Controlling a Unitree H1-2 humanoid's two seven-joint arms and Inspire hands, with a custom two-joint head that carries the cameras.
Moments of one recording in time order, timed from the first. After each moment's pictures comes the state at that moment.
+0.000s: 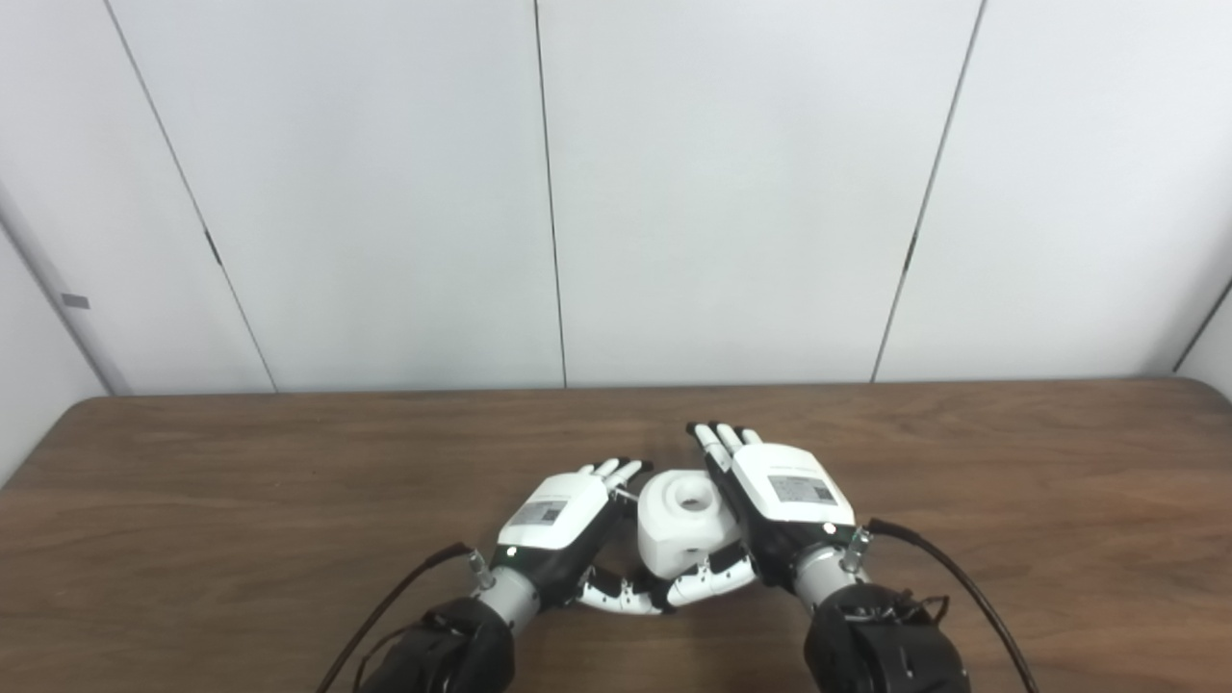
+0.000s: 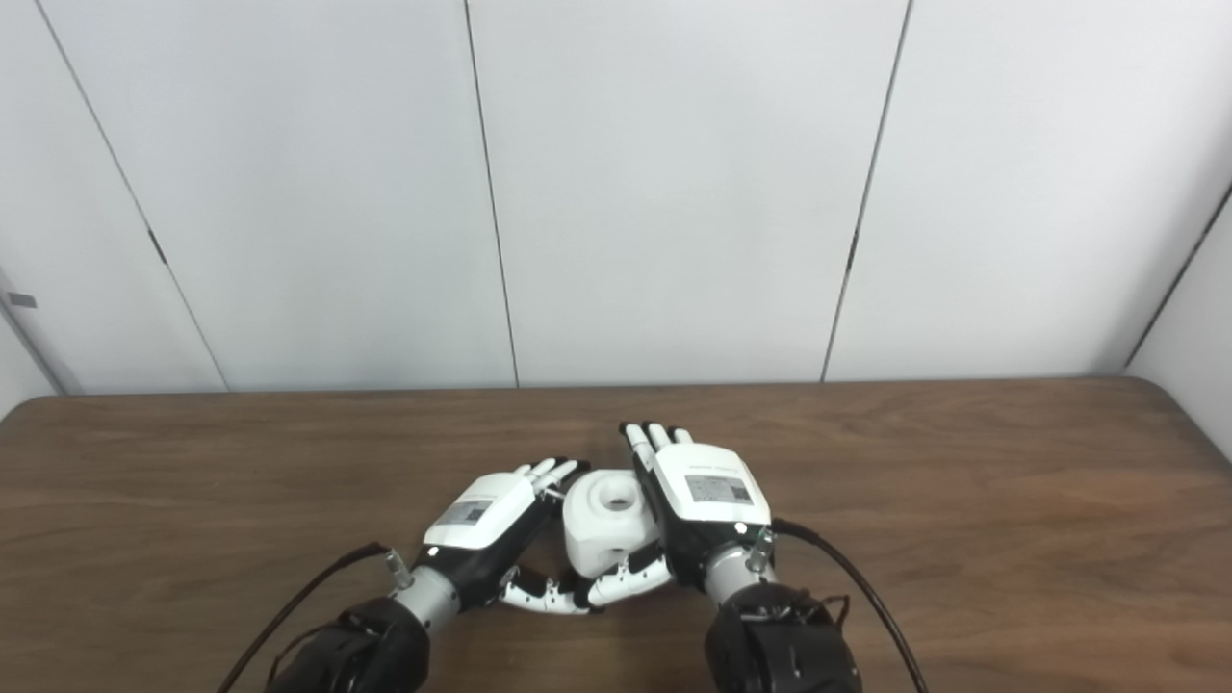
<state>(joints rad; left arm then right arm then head) -0.41 0.22 -0.45 0.14 0.76 0.02 -0.16 -0.32 -0.01 0.28 -0.30 -1.35 0.35 0.59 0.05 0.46</state>
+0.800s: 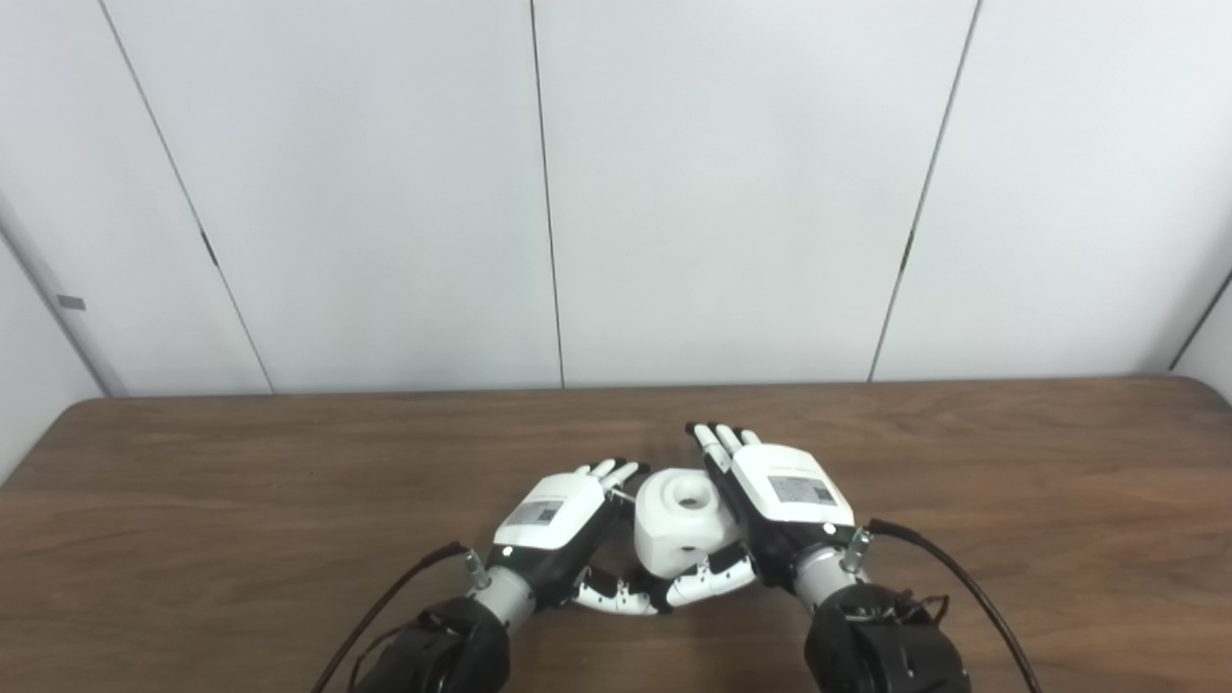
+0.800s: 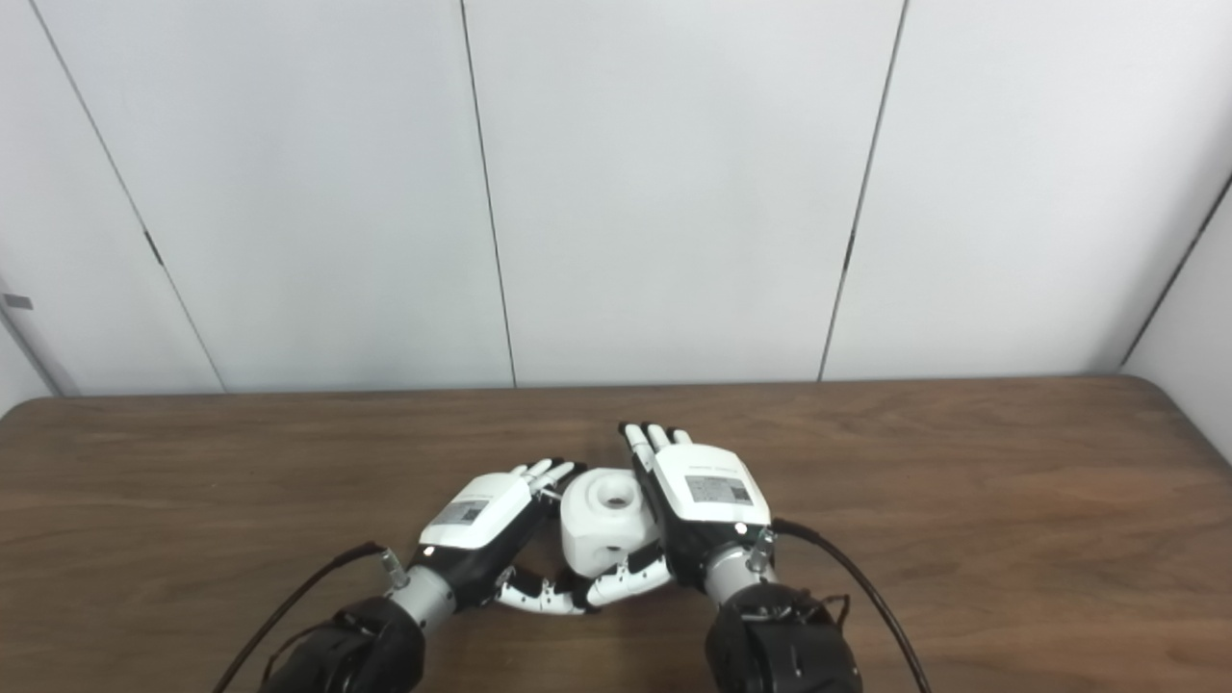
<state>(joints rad) -0.40 0.23 -0.44 0.13 0.76 0.03 -0.17 -0.32 -0.02 0.28 -0.30 -1.34 0.35 0.59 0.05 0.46</state>
